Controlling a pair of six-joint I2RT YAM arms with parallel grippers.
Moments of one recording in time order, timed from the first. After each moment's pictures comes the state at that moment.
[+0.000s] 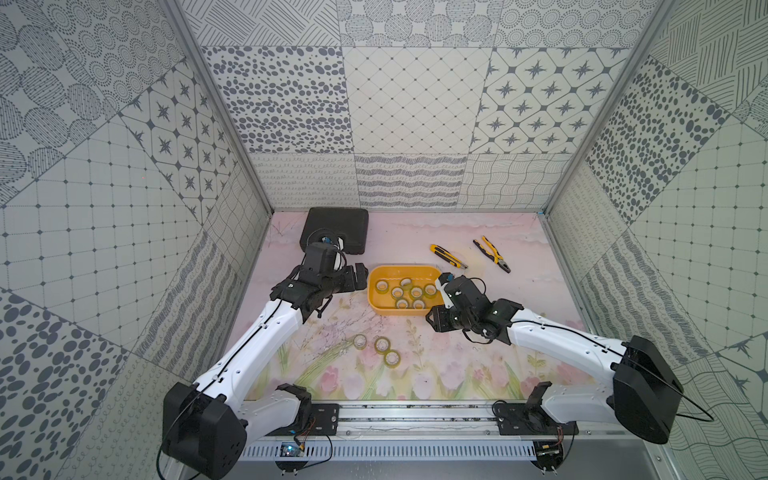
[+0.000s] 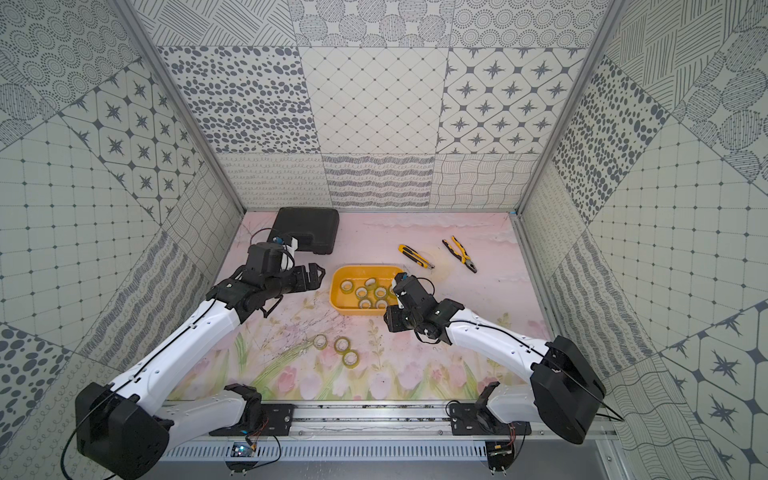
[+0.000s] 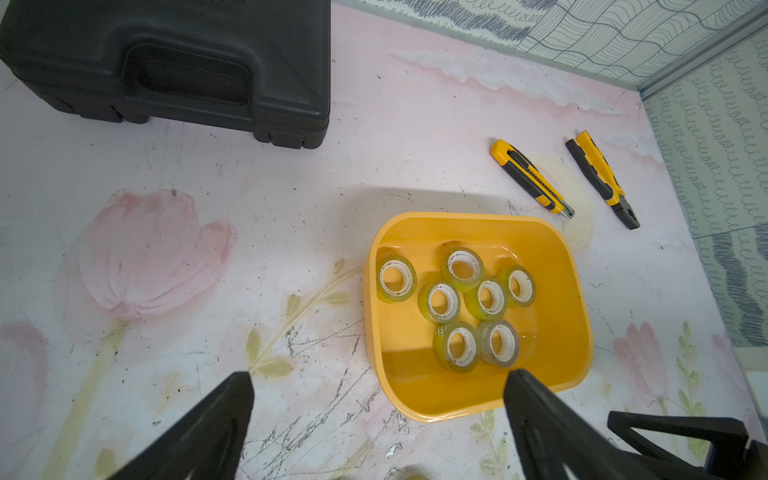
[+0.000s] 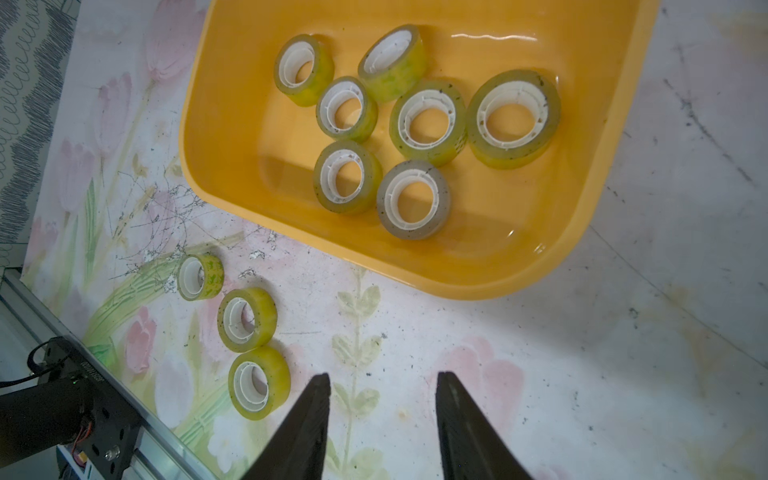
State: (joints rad) left arm -0.30 1.17 0.97 -0.53 0.06 -0.38; right arm 0.81 1.31 0.80 -0.39 -0.04 0.57
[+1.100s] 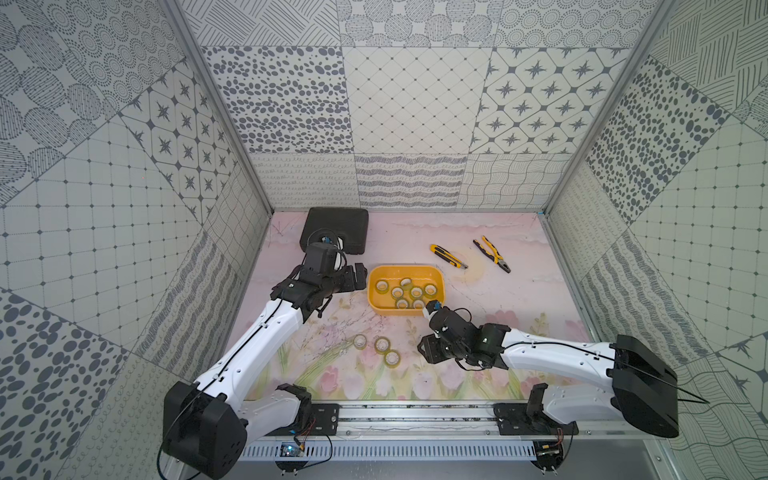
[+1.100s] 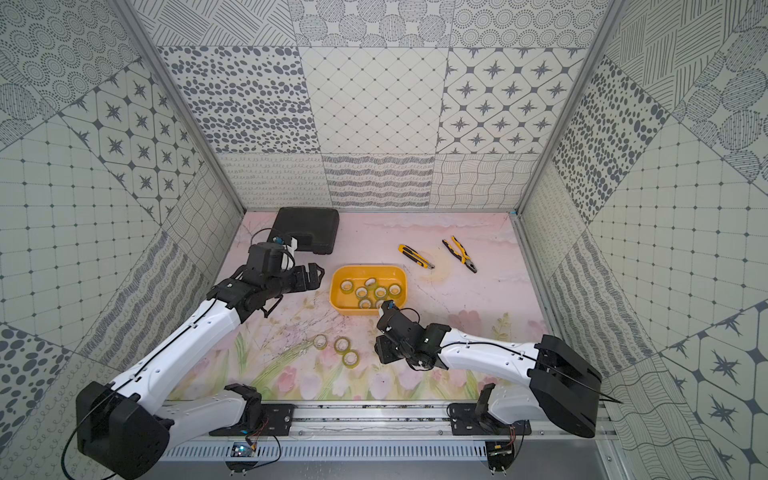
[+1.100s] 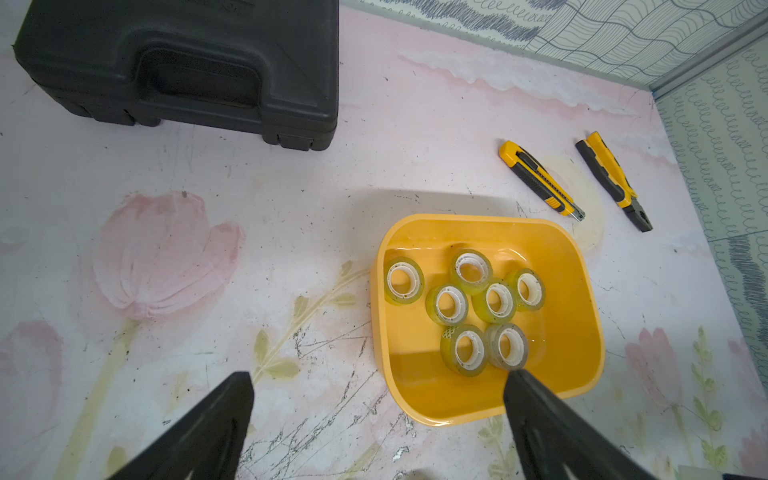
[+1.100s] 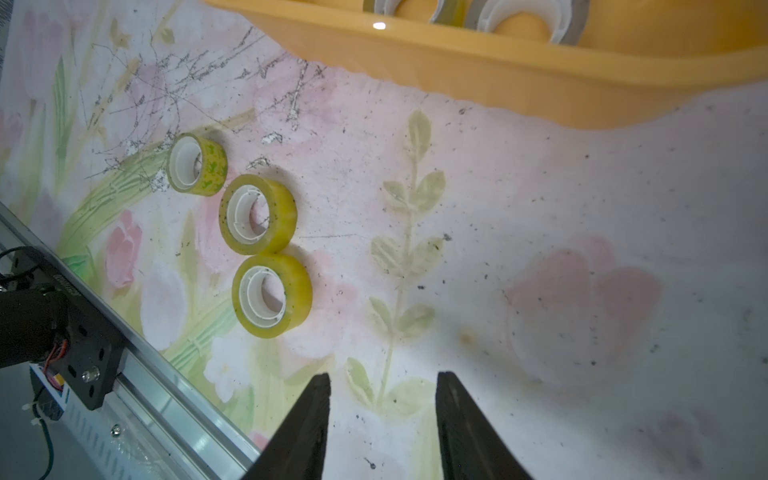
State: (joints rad) left arm -0.30 1.17 0.97 -0.53 0.03 -0.37; right arm 1.06 1.32 0.68 -0.33 0.04 0.70
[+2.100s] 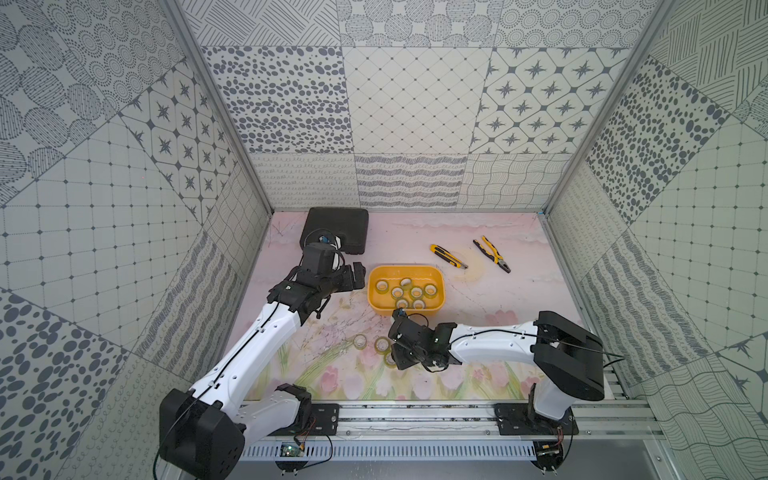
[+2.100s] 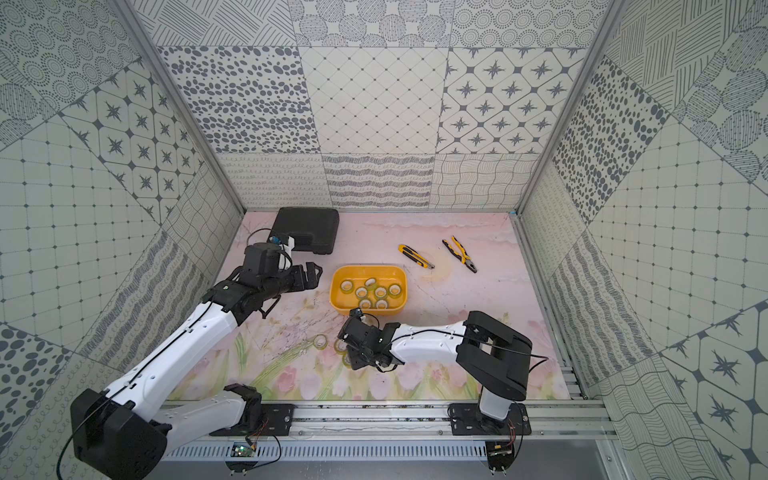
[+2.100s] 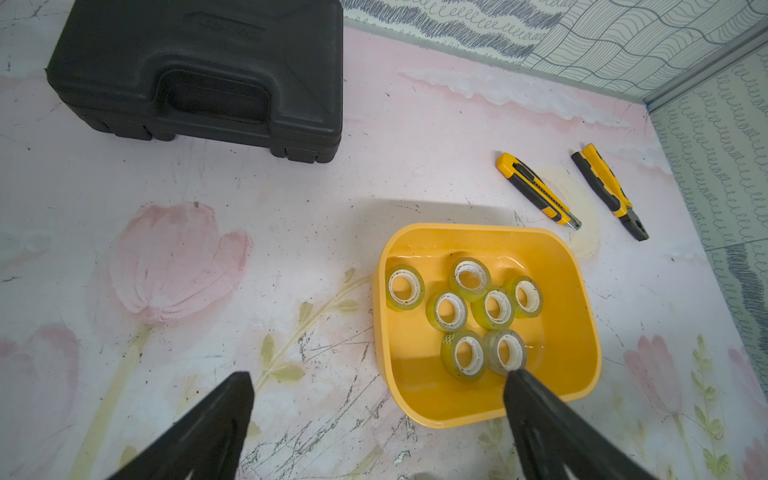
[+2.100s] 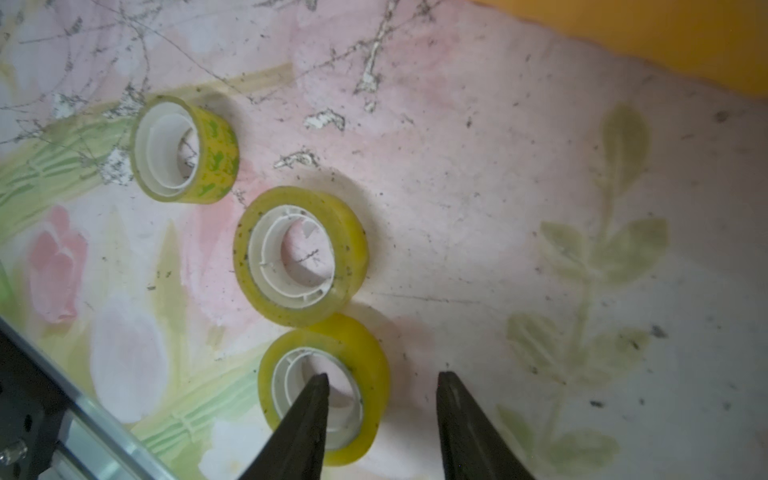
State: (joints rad) left arm -0.30 1.15 0.97 -0.53 0.01 -0.37; right arm 1.18 1.72 0.94 -0.32 0.10 0.75
